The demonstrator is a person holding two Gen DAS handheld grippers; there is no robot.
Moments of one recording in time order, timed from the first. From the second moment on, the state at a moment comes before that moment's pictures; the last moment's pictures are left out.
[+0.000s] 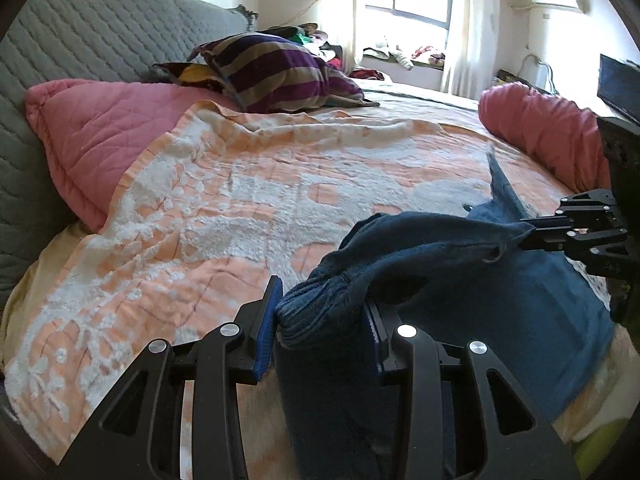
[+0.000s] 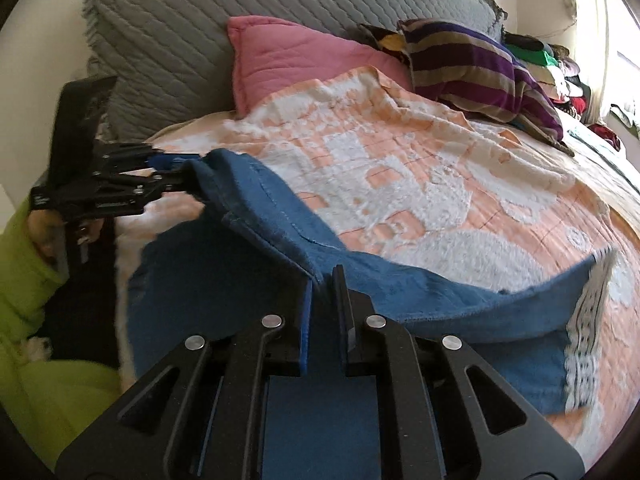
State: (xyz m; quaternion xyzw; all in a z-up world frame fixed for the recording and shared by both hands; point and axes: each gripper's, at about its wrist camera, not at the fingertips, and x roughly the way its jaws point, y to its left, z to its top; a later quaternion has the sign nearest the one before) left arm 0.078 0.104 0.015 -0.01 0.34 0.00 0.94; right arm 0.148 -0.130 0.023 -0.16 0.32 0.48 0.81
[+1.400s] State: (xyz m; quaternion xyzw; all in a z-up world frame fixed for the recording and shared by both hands) left arm 0.024 0.102 -0.008 -0.01 0.41 -0.02 0.91; right arm 0.039 -0.119 -0.008 -0.29 0.30 0.52 0.74
